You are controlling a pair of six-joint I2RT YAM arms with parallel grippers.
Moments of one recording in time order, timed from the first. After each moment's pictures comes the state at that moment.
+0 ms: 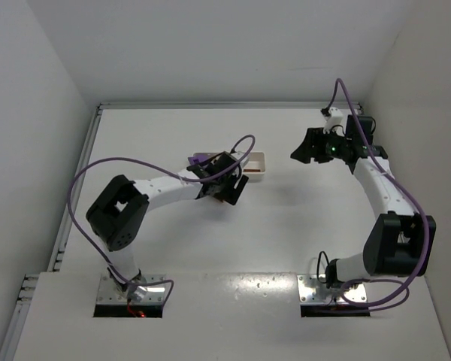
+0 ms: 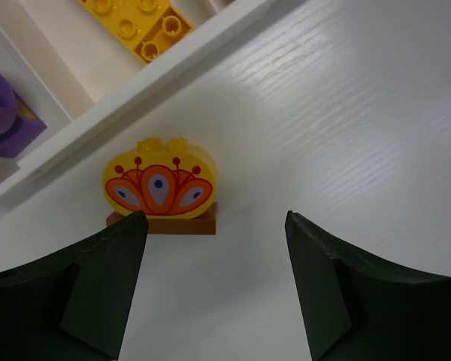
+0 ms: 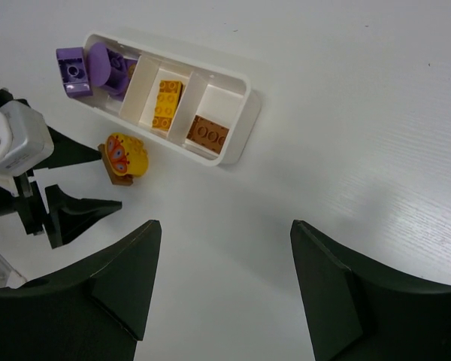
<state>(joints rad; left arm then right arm) -0.77 1.76 1.16 -0.30 -0.14 -0.19 -0.08 1.43 1.07 -0.37 -0.67 -0.01</state>
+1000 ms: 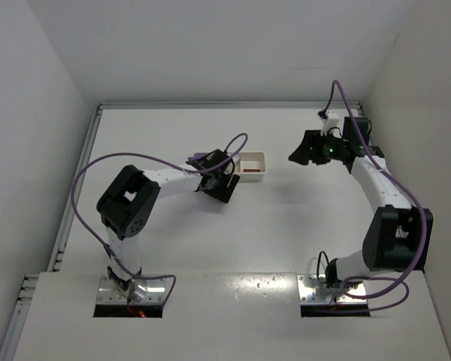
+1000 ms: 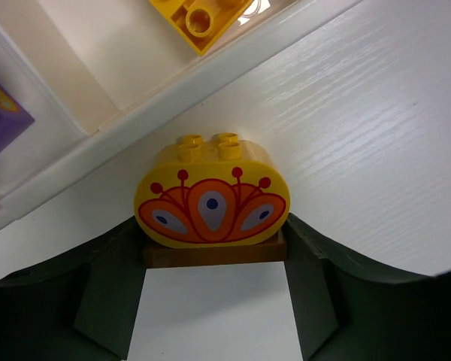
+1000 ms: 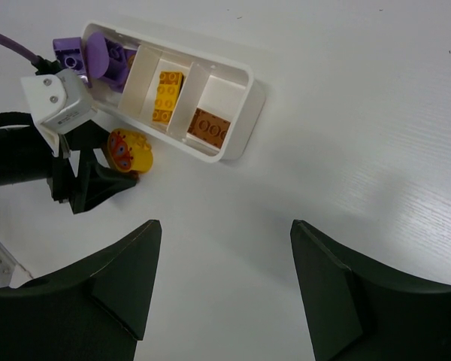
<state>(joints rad) -0.67 1.89 1.19 -0.32 -0.06 -0.18 -0.08 1.47 1.06 -0.34 -0.69 0.00</state>
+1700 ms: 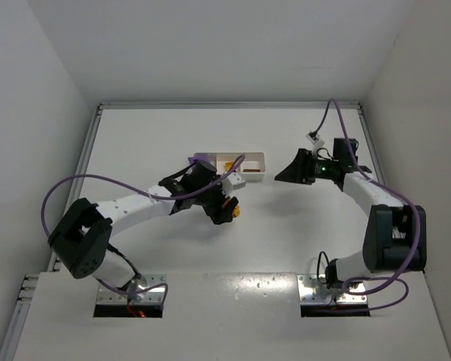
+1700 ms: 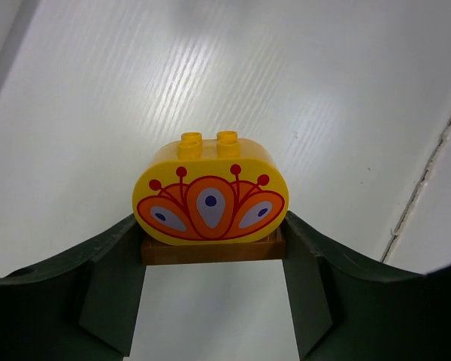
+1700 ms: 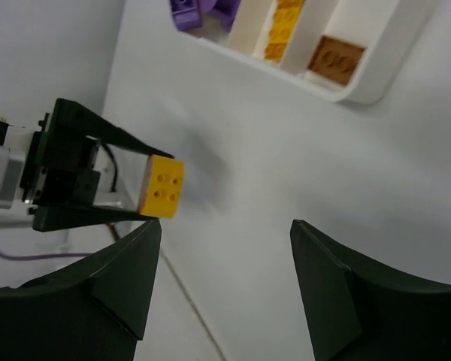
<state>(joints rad) -0.72 1.48 0.89 -0.24 0.37 0.14 -0.07 1.46 0.83 -0.16 -0.98 0.19</state>
